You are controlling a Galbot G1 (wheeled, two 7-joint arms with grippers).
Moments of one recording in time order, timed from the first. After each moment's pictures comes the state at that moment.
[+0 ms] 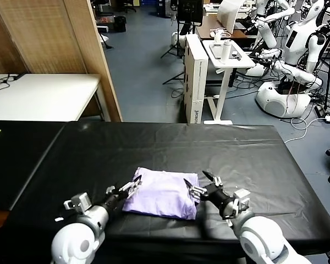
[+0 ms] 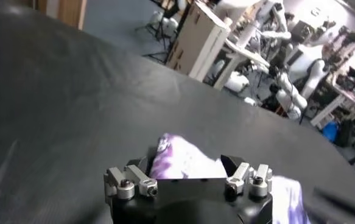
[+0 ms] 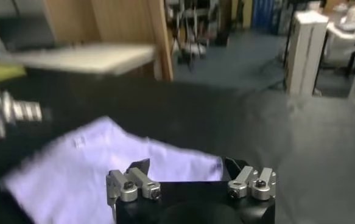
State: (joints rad) left arm 1.40 -1.39 -0.53 -2.09 -0.74 0.58 -0.05; right arm -1.31 0.99 0.31 2.15 0.65 -0.42 0.05
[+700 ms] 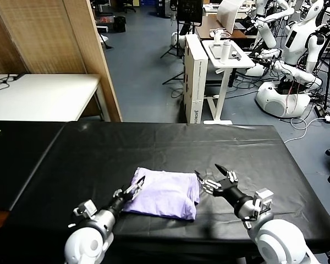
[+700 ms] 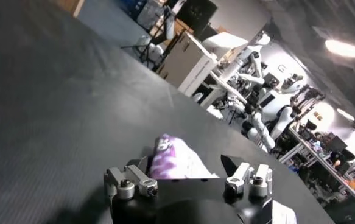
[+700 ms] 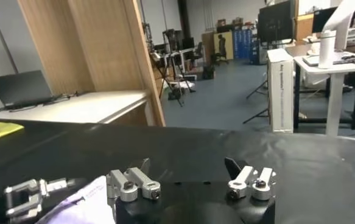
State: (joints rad) left arm 1.39 -1.44 -0.53 -1.93 -0.78 0.46 0.06; right arm -1.38 0.98 0.42 2.23 0.68 -0.42 0.04
